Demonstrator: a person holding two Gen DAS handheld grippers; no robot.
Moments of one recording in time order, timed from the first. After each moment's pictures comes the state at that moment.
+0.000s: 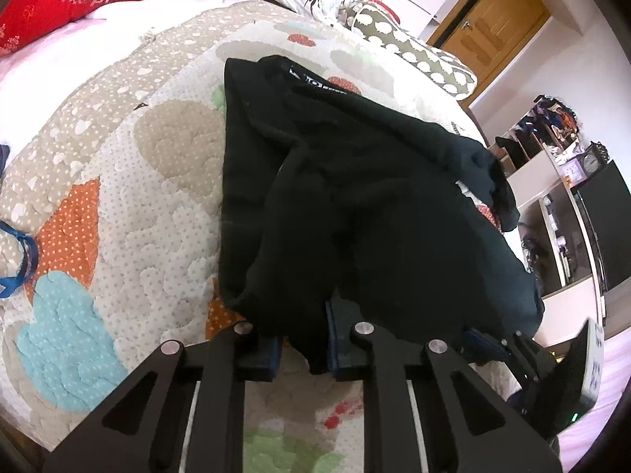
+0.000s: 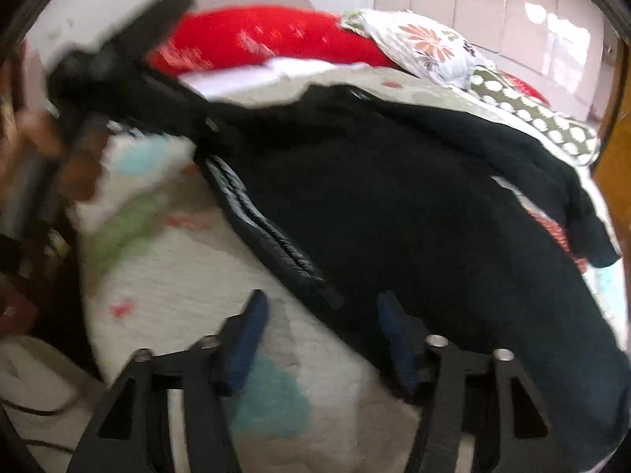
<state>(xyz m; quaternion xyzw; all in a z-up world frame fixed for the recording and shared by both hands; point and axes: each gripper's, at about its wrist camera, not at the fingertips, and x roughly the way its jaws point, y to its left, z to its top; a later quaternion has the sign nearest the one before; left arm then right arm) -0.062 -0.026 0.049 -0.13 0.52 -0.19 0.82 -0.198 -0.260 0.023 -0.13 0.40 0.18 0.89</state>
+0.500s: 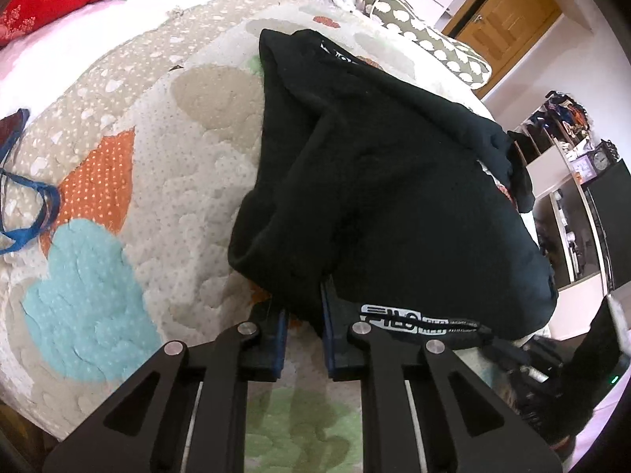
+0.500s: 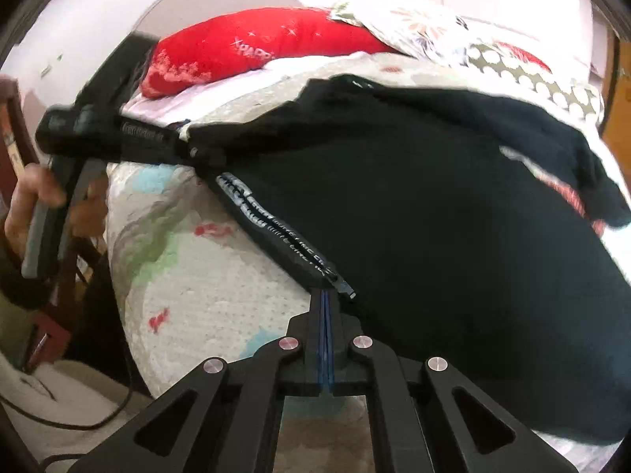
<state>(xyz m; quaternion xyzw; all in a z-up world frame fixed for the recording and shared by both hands) -0.081 -0.008 0.030 -0.13 0.54 -0.17 0.82 -0.201 -0.267 0.030 -0.04 0.44 0.22 0.87</state>
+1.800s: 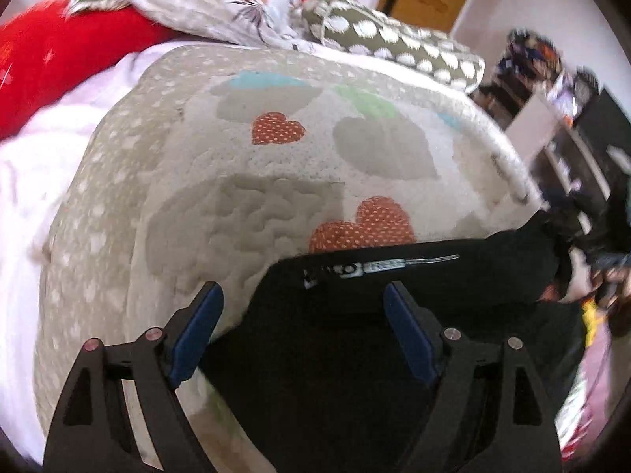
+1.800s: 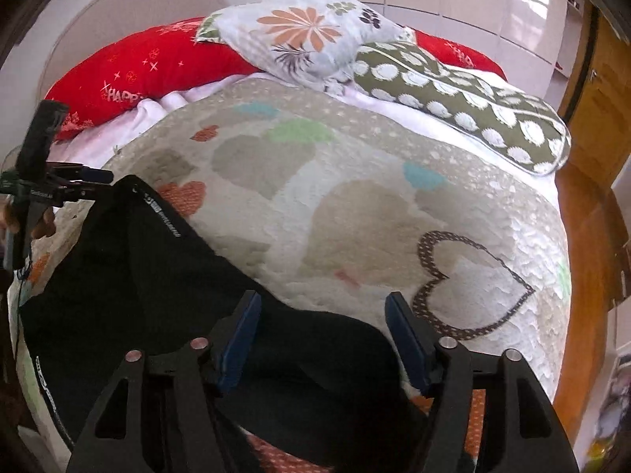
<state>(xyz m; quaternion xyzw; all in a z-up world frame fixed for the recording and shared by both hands) 0.169 -0.079 0.047 0.02 0.51 -0.27 0.82 0.066 -0.410 0.094 -0.09 0.46 0.13 0.87</state>
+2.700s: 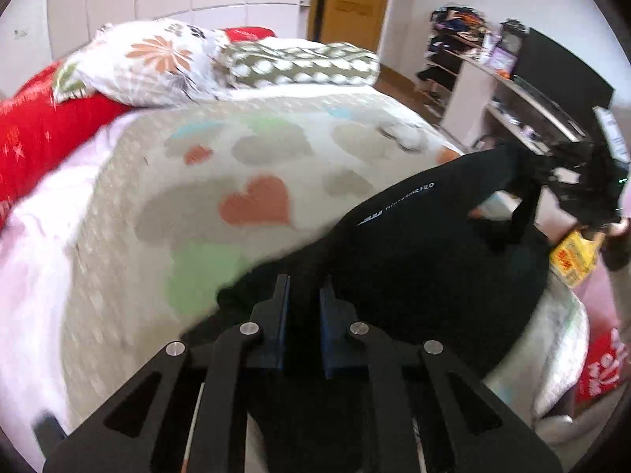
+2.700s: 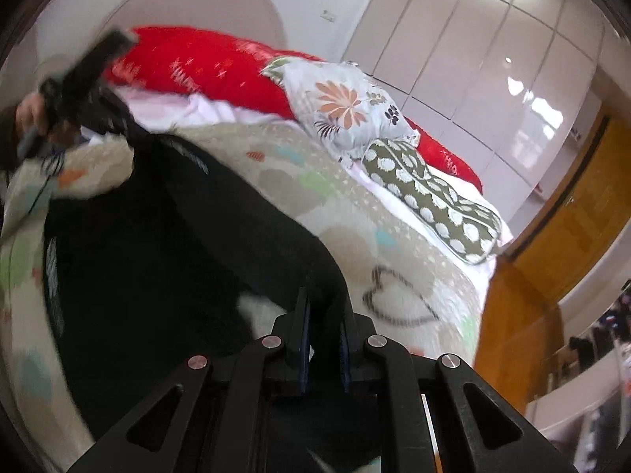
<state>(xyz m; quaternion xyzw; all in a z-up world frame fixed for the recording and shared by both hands) -0.010 -0.074 0.119 0.08 0.42 -0.34 0.84 -0.127 -0.385 0.151 -0.29 0.31 0.13 0.90</state>
